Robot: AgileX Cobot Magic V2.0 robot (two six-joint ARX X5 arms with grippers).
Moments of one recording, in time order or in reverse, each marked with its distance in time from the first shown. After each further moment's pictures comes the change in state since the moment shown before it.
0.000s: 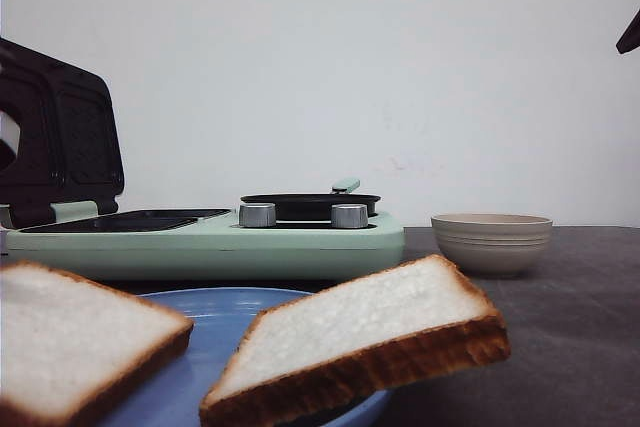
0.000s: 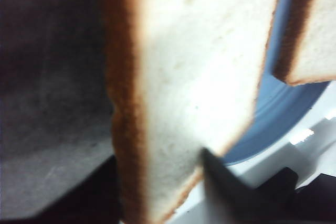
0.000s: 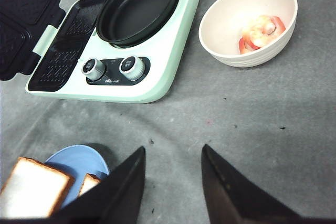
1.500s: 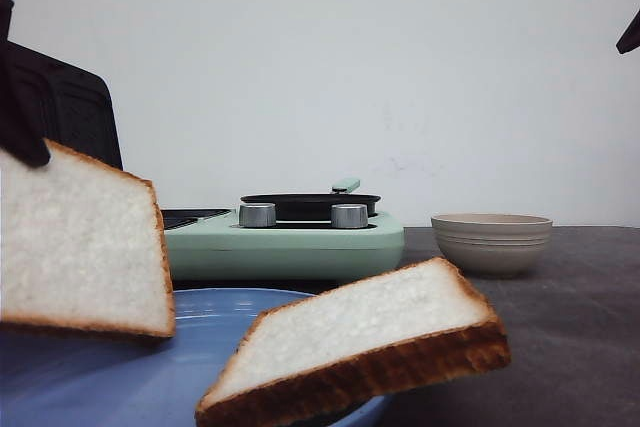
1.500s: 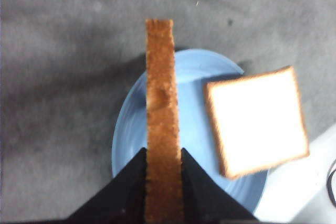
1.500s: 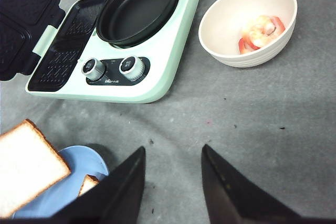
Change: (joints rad) left arm -0.004 -0.338 0.044 0.245 -0.101 -0.090; right arm 0.000 0.000 0.000 0.000 0.000 0.000
